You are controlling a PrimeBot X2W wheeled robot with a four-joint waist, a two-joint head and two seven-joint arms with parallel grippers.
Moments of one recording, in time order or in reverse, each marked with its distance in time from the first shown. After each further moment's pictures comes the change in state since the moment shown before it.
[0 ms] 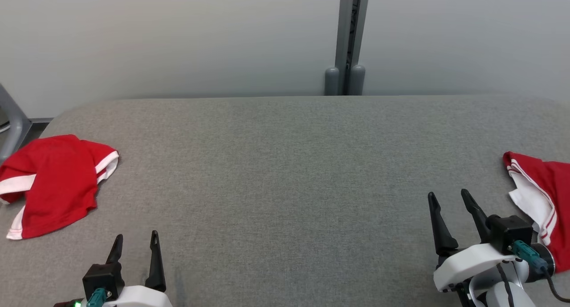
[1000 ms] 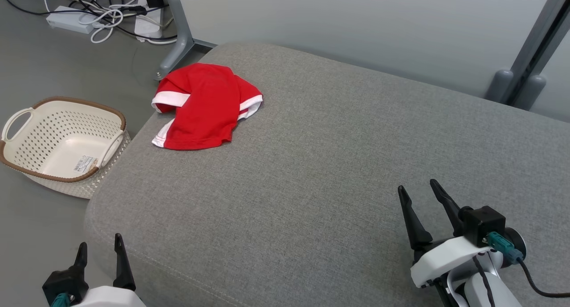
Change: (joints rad) left arm -0.011 0.001 0.136 0.031 -0.029 -0.006 0.000; right arm -0.038 0.002 0.124 -0.015 0.032 0.000 0.000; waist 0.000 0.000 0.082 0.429
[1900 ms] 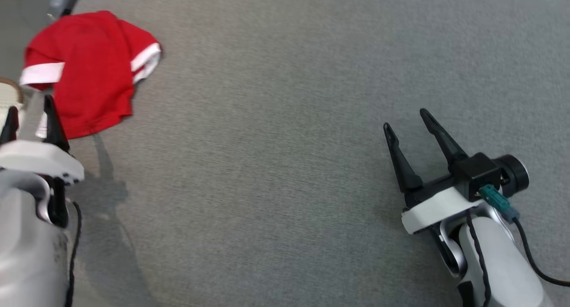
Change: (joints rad) left arm -0.590 0.151 0.078 0.393 -0.069 -0.124 0.007; right arm -0.151 -0.018 0.051 -0.116 -0.134 0.000 0.000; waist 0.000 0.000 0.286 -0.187
